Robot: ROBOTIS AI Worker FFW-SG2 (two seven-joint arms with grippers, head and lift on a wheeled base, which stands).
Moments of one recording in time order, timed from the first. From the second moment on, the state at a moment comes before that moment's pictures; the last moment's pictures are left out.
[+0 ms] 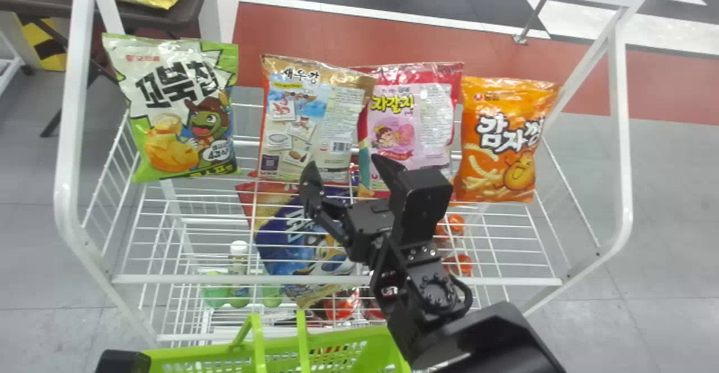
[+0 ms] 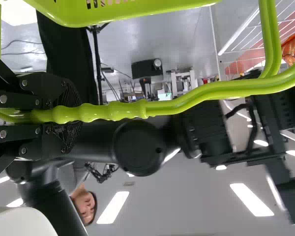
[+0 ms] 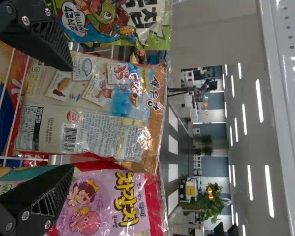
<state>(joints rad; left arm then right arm) 0.62 0.13 0.03 -2.32 0.62 1.57 -1.07 0.34 -0.04 0.27 -2.03 0.00 0.29 -0.05</state>
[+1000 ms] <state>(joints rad) 0.60 0.14 0.04 -2.28 0.62 1.57 -1.07 0.03 -0.01 0.25 -1.75 -0.13 0.40 0.08</state>
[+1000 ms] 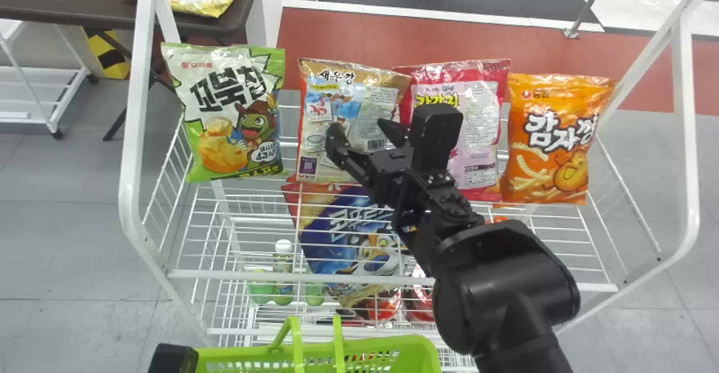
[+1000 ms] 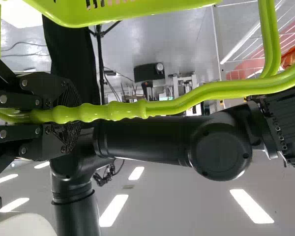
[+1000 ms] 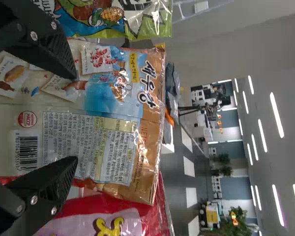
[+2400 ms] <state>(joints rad) 0.55 0.13 0.05 -2.24 0.63 1.57 -1.06 0.63 -0.22 -0.02 -2.67 -0.36 1.01 0.07</state>
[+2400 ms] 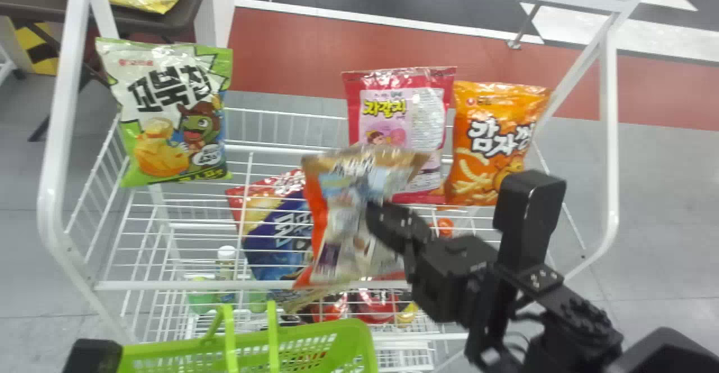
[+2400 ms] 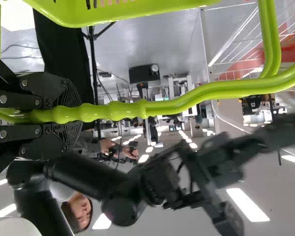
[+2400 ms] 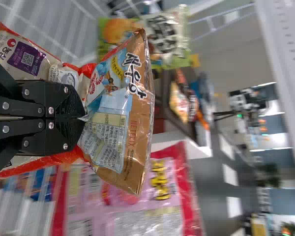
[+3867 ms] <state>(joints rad) 0.59 0.10 0.06 -2.25 0.62 1.57 -1.07 0.58 -0.18 0.22 -2.70 -0.32 1.56 0.05</state>
